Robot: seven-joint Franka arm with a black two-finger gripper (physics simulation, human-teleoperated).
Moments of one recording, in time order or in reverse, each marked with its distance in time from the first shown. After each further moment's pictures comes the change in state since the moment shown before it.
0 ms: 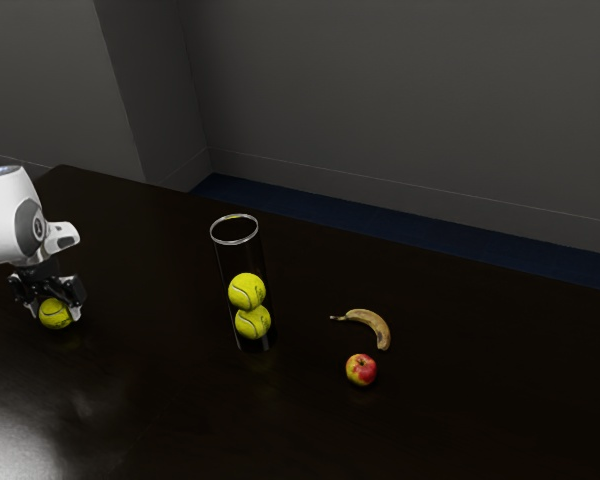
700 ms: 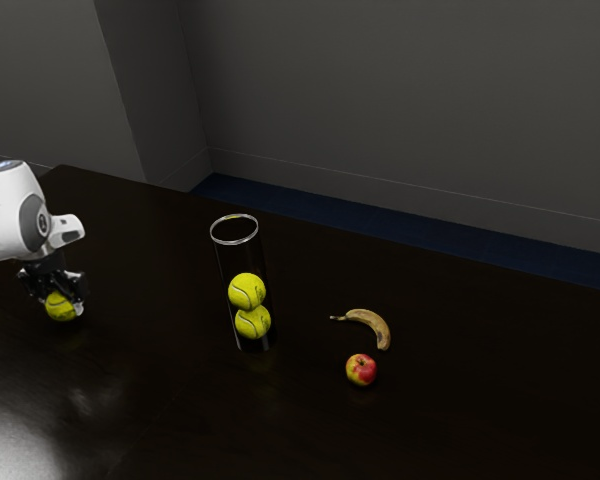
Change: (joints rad) arm -0.025 -0.016 0.000 0.006 -0.015 0.025 0.041
